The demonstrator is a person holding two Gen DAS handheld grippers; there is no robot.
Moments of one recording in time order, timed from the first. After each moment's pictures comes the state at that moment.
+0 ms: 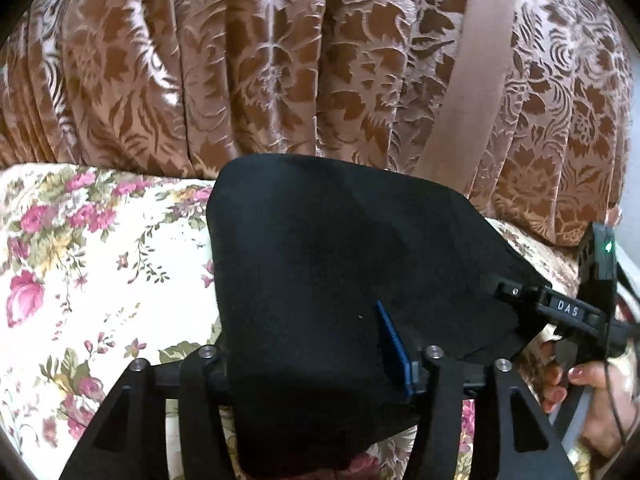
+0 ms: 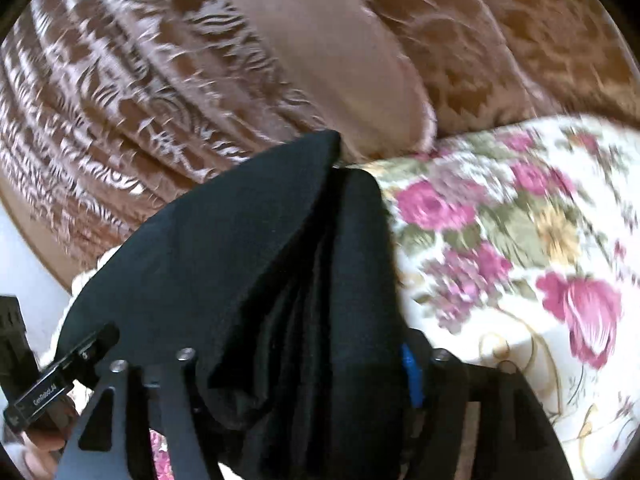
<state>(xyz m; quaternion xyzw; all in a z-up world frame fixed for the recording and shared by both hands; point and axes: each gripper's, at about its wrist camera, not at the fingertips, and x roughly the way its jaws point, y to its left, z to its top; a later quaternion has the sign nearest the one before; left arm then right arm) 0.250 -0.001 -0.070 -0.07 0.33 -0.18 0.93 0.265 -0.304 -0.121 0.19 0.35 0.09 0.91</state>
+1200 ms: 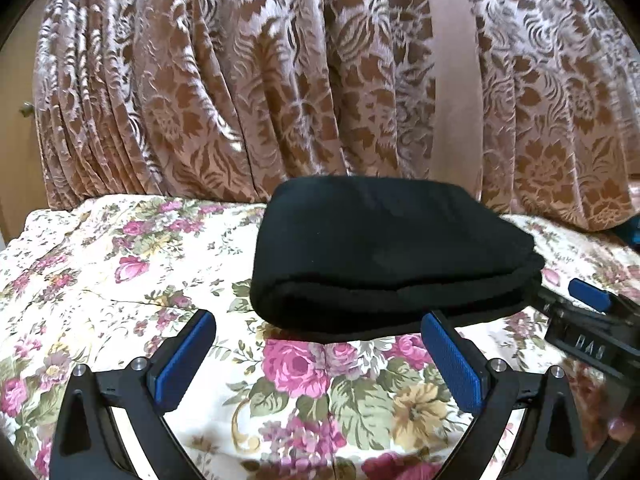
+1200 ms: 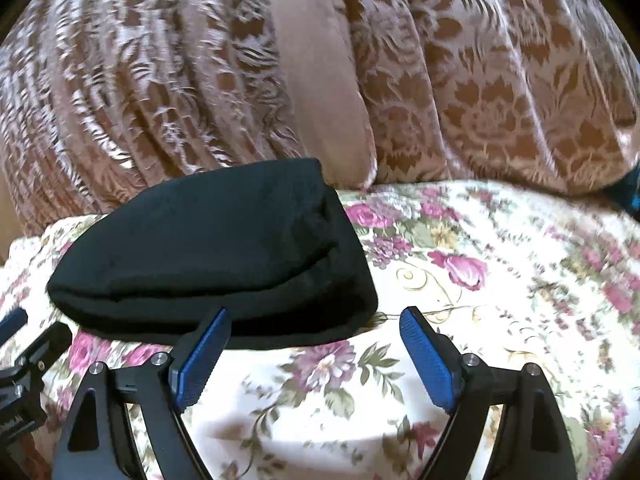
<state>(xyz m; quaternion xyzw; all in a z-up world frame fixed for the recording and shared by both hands) 0.121 -0.020 -0.051 0.00 0.25 -0.05 0.97 0.138 -0.237 -0.087 0.04 0.27 -0.05 0.96</state>
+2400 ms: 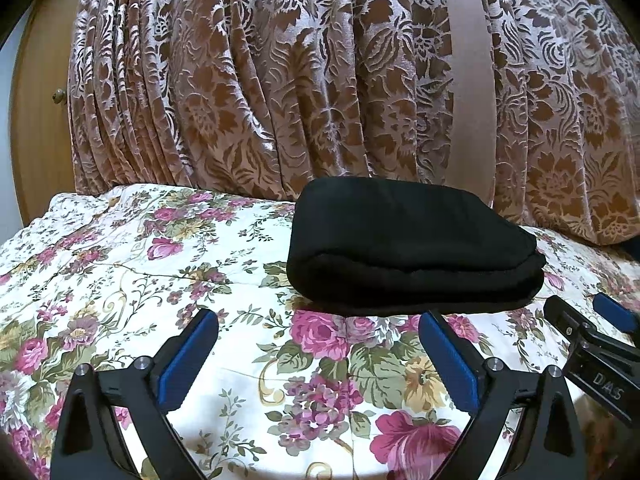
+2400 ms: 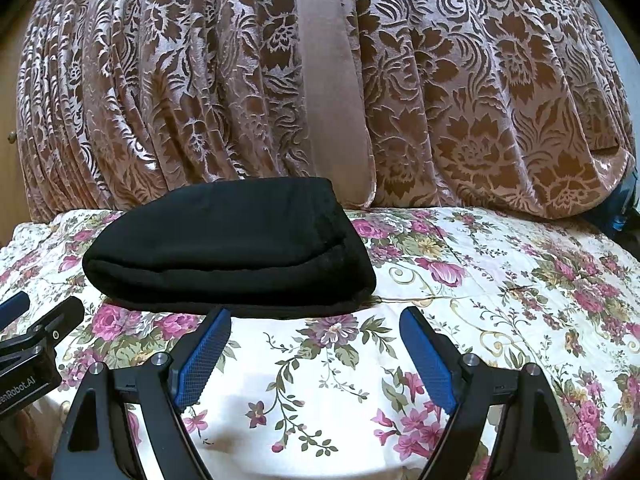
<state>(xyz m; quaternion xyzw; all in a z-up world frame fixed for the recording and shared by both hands) 0.090 -0.007 -0.055 -0.02 0.24 -0.01 0.97 0.085 -0.217 -0.084 0.01 0.23 -0.06 0.97</state>
